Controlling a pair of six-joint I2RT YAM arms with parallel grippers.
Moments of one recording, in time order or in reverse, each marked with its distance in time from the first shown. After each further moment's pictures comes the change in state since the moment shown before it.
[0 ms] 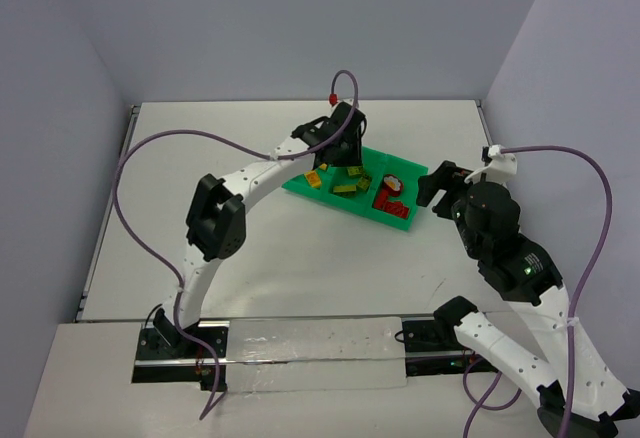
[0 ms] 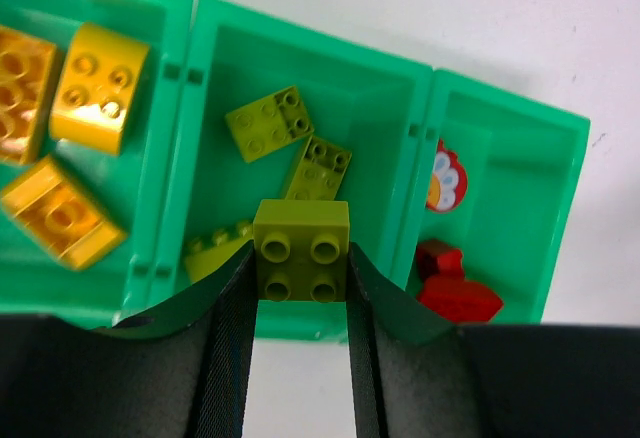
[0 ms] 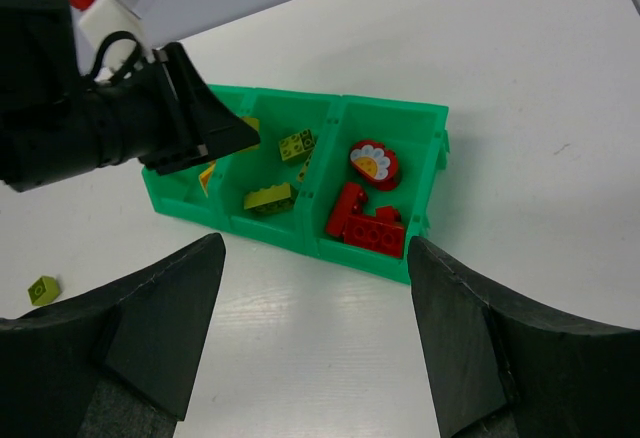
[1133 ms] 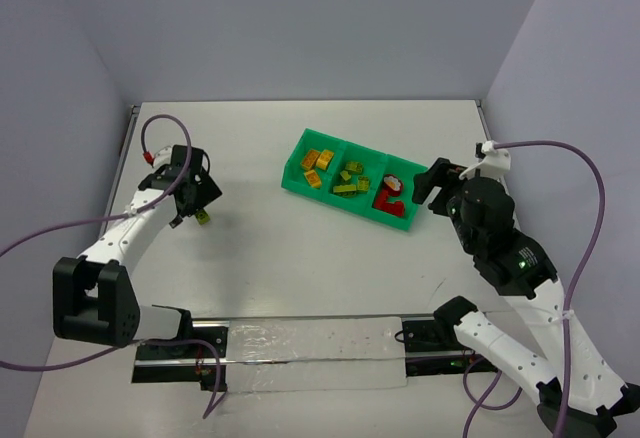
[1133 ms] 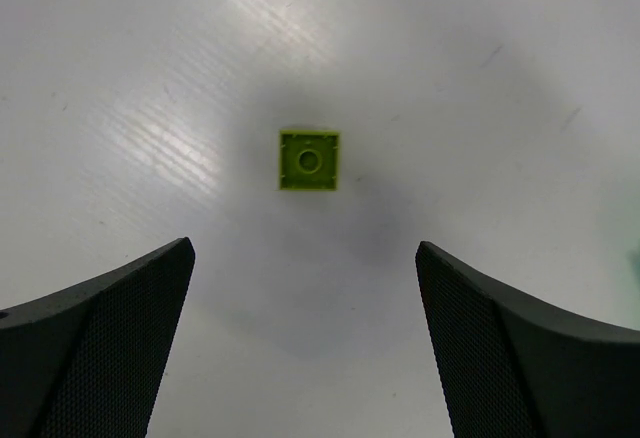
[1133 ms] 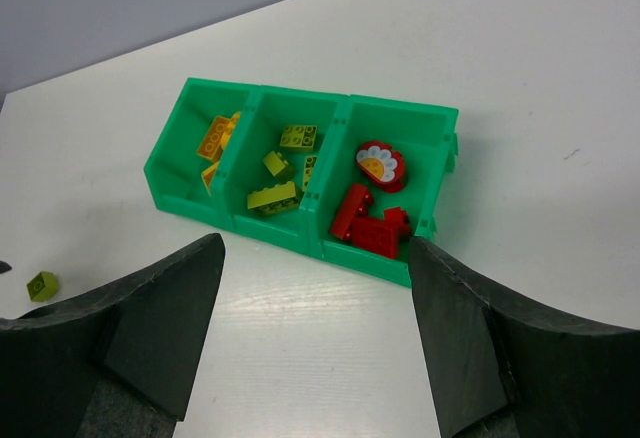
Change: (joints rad) left arm 0.614 -0.861 -1.092 -0.034 -0.213 -0.121; right arm 0.000 0.028 -0.002 0.029 -0.014 -0.012
